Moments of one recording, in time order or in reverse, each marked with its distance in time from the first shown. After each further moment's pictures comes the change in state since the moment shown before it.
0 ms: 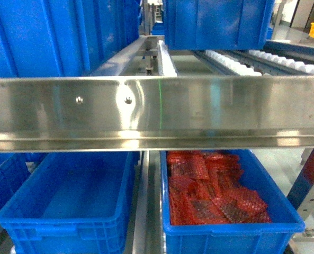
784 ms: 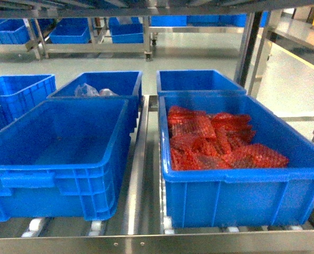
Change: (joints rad) left arm 0.000 0.000 0.000 0.000 0.000 0.000; right arm 0.000 0.000 0.000 -0.002 0.000 0.000
